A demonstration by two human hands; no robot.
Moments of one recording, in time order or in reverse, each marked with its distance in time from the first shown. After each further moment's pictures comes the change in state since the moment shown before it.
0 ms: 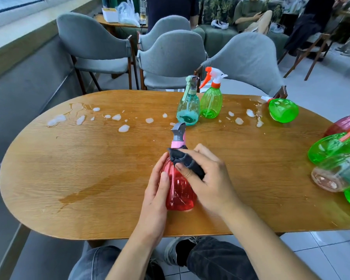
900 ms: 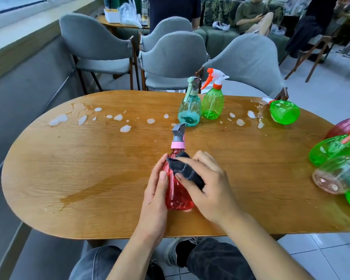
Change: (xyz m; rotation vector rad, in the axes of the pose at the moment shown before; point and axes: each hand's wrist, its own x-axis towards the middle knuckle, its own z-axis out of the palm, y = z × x) left_hand -0.002 0.003 -0.001 -0.010 0.013 0.005; right_hand -0.011 -0.002 0.003 -0.101 -0.004 -0.106
